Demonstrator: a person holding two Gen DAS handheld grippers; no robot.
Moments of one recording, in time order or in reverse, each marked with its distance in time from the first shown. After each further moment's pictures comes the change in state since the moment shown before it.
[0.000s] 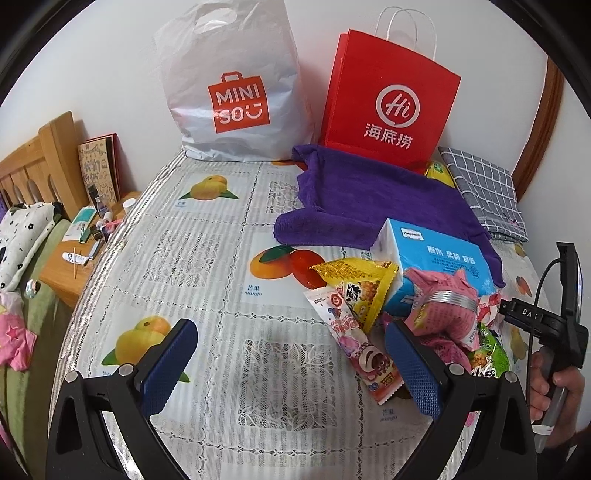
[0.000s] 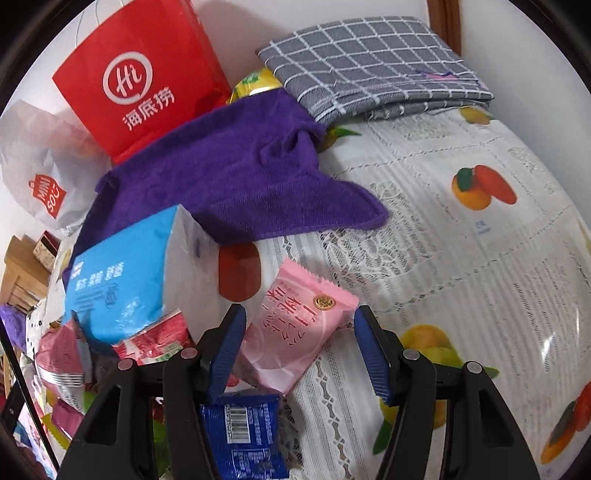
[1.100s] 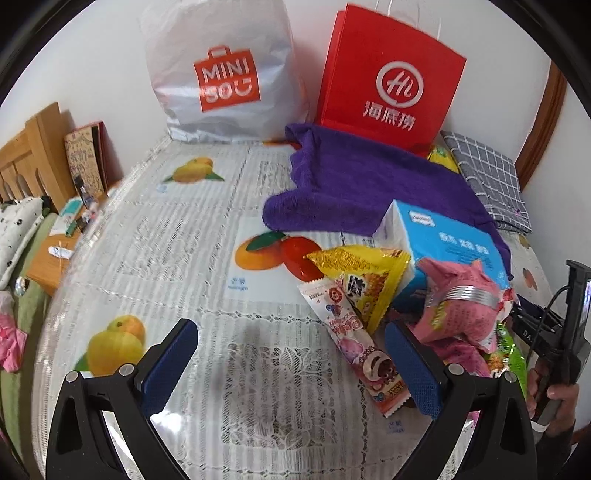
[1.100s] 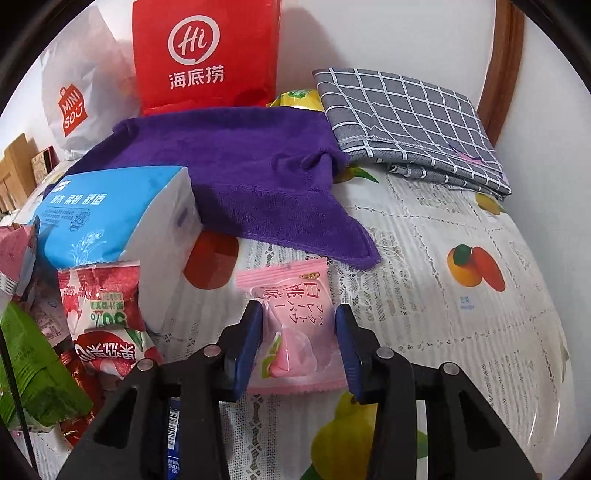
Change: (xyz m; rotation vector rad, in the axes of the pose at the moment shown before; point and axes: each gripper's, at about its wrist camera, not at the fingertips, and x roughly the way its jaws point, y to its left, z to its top) left arm 0.038 -0.003 -0.002 0.000 0.059 -0.033; right arm 0.009 0.003 -0.011 -0.353 -0.162 -0.103
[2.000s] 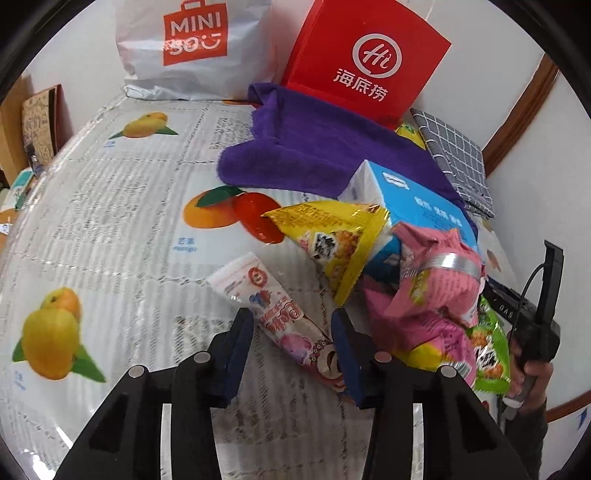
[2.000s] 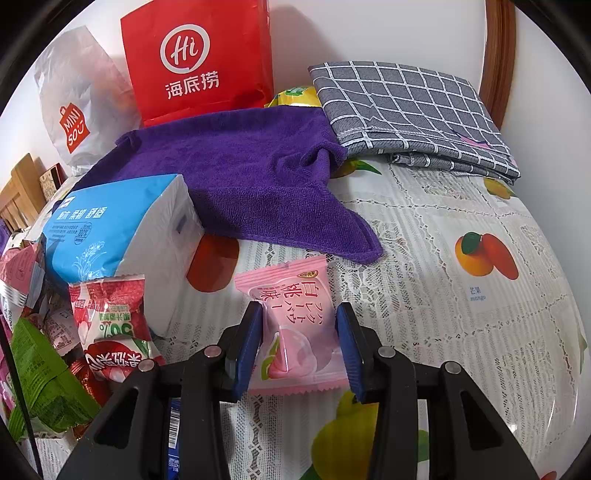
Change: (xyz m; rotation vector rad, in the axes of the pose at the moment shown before) left arm 0.023 0.006 -0.017 -0.004 0.096 -0.201; right arm 0.001 -0.009 -0.001 0.055 0.008 0.069
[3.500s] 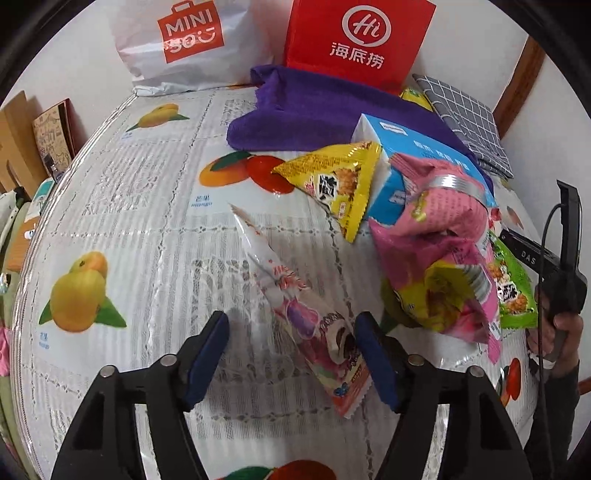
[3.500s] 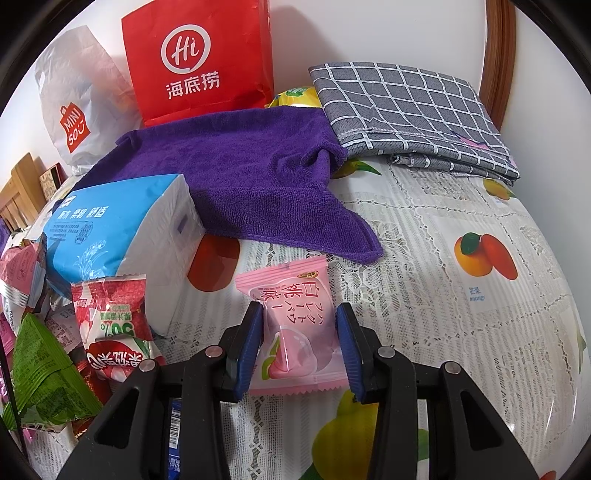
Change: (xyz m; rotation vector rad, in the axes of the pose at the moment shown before) left arm -0.009 -0.010 -0.025 0.090 0.060 0.127; right arm -0.002 0.001 0.000 -0.004 -0.002 -0.004
